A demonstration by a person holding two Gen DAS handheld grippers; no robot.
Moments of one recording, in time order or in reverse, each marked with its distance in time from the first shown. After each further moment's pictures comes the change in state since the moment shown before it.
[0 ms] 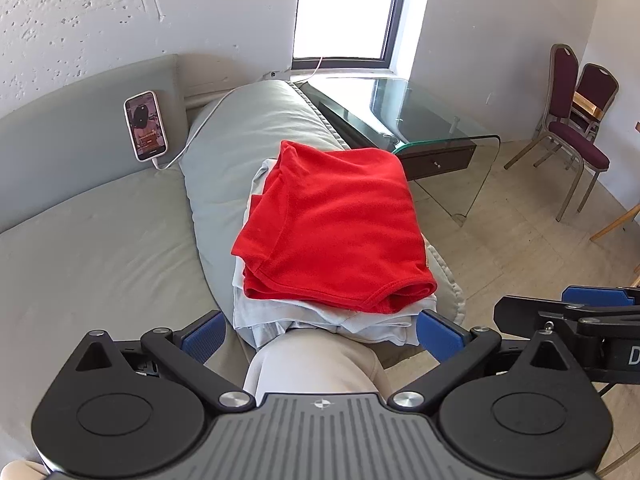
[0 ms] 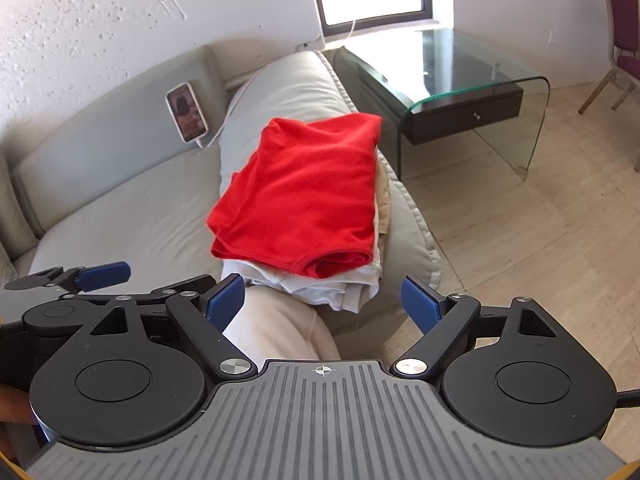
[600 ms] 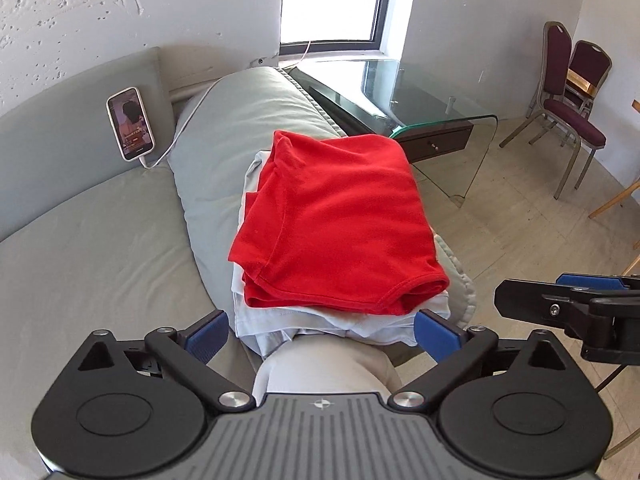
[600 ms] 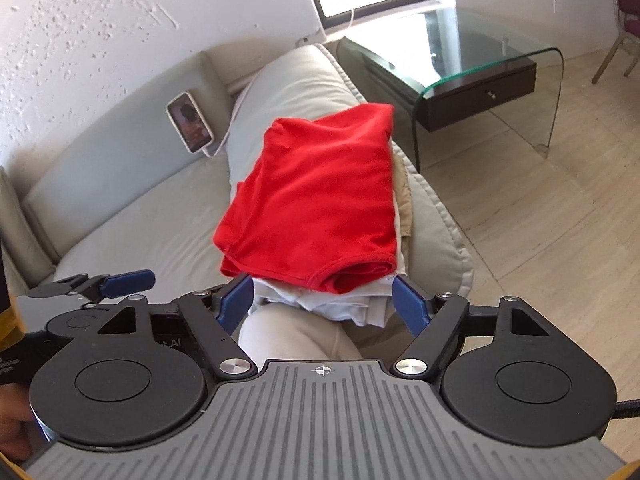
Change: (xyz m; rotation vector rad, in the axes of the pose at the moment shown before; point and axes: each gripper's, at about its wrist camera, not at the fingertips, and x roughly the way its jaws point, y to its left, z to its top) left arm 0.016 0.007 0.015 0.041 0.048 -0.014; right arm 0.029 -0.005 0.010 0.070 0.002 0.059
